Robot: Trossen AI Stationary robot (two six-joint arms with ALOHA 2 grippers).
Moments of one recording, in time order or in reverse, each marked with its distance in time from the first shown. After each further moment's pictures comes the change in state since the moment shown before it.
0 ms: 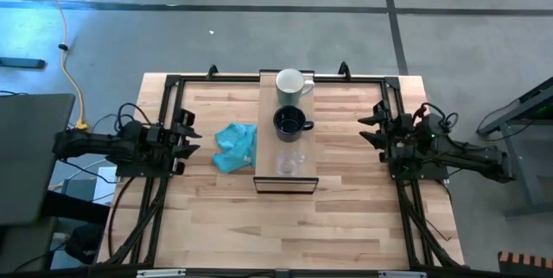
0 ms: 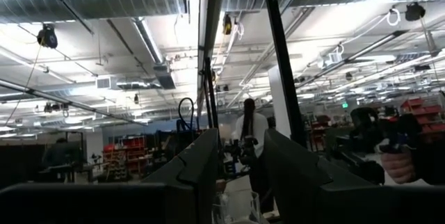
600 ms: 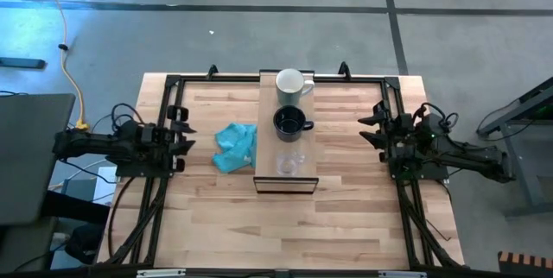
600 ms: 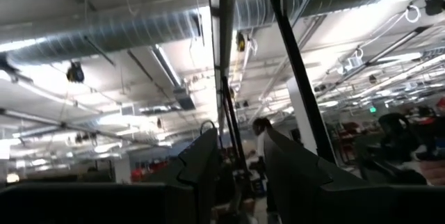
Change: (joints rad) left arm 0.000 0.000 0.001 0.074 -0.041 0.107; right arm 0.000 0.000 0.000 -0.001 0.000 0.003
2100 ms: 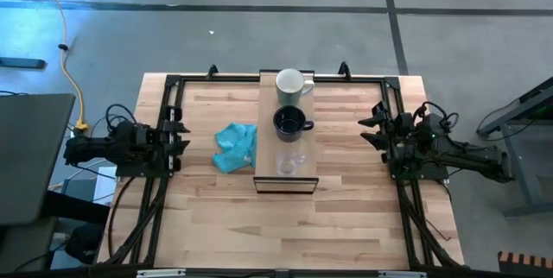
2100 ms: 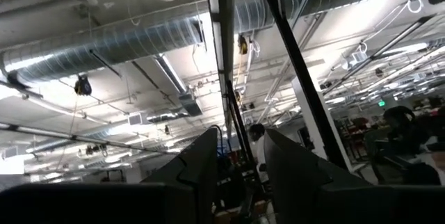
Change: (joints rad) left arm 0.000 -0.224 0.001 -0.205 0.000 0.073; right arm 0.000 0.000 0.000 0.012 -0.029 0.062
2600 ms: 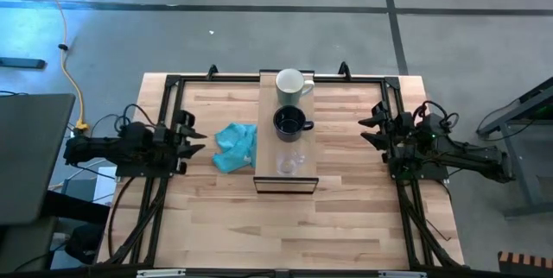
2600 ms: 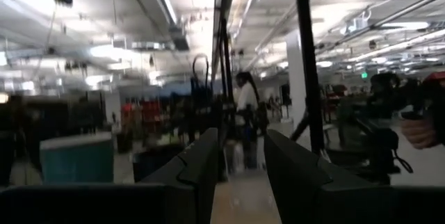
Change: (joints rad) left arm 0.000 0.000 0.000 -0.233 -0.036 -0.172; right arm 0.000 0.000 0.000 0.004 0.000 0.029
